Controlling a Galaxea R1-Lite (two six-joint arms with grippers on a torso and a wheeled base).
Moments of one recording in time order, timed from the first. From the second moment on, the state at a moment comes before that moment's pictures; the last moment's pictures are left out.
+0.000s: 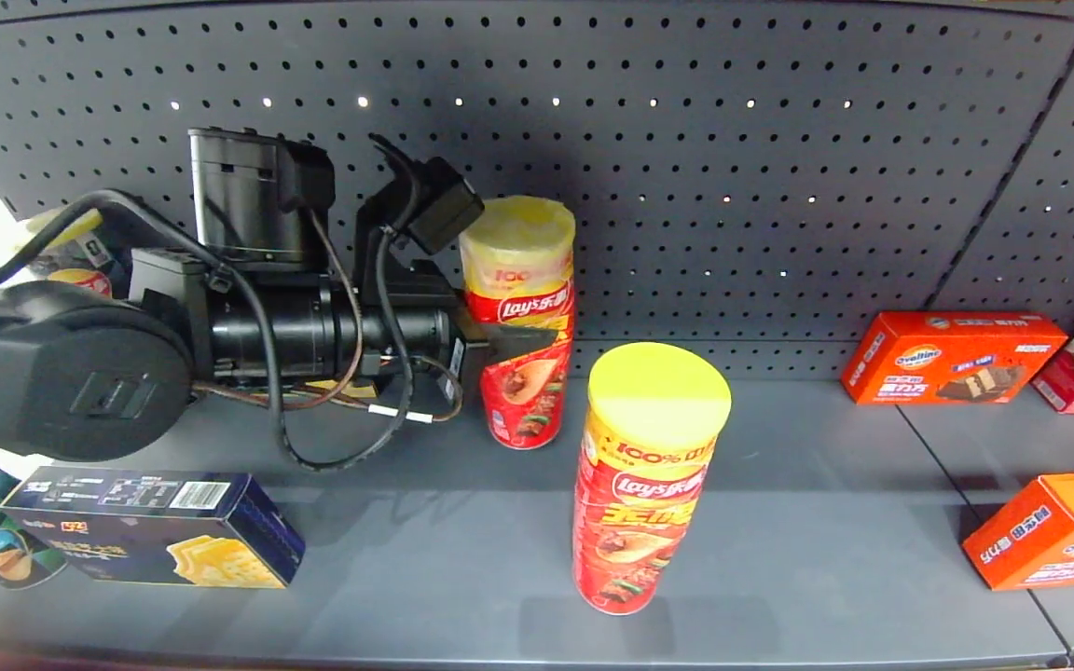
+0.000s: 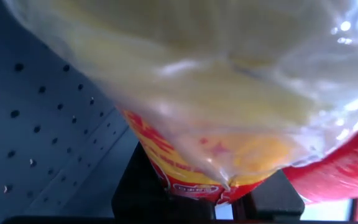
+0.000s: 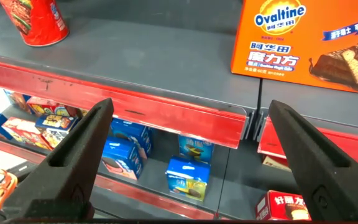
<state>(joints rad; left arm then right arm) -0.47 1.74 -1.20 -0.28 -0.51 0.28 0.30 0.00 0.00 0.00 0.02 -0.01</state>
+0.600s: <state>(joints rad) -0.48 1.86 -1.30 -0.29 -0.52 0.28 0.30 0.00 0.00 0.00 0.02 -0.01</state>
